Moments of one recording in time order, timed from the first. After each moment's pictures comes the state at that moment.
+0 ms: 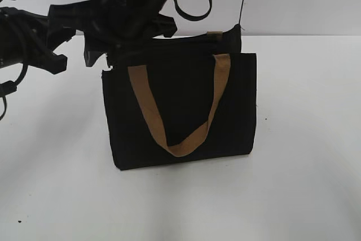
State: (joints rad) left arm -0.24 1.43 -0.62 0.56 -0.56 -0.17; right arm 0.79 1.96 -1.76 0.27 0.89 0.24
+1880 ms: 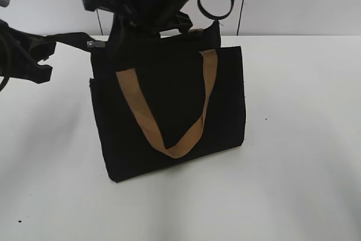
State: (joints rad) left arm -0.27 1.34 -0.62 0.58 -0.27 -0.26; right arm 0.66 1.99 -1.77 0.55 0.94 -0.06
